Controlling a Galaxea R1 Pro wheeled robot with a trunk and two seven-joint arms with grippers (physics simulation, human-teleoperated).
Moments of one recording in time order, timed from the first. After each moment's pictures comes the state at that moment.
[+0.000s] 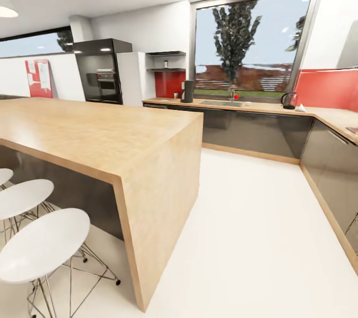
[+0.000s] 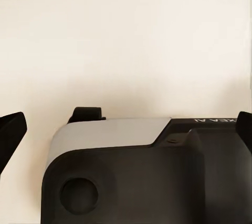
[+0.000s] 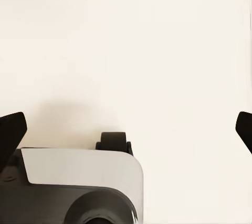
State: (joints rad) left arm 0.00 -0.05 0.01 -0.29 0.01 -0.11 0.00; right arm -0.14 -0.05 0.00 -0.11 0.00 -0.18 0.00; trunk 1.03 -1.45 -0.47
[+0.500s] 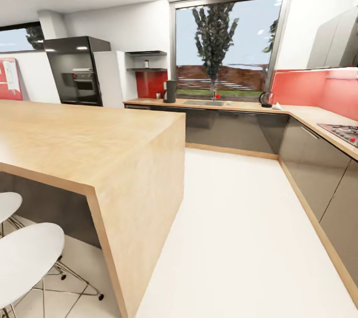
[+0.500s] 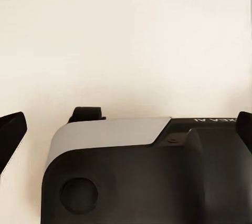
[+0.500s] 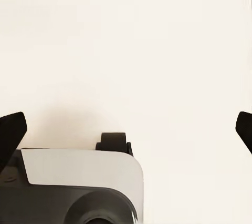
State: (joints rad) left arm 0.00 -0.05 0.01 -0.29 0.01 -0.11 0.00; right arm -0.14 -0.05 0.00 -0.12 0.00 -0.18 0.00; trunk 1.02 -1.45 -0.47
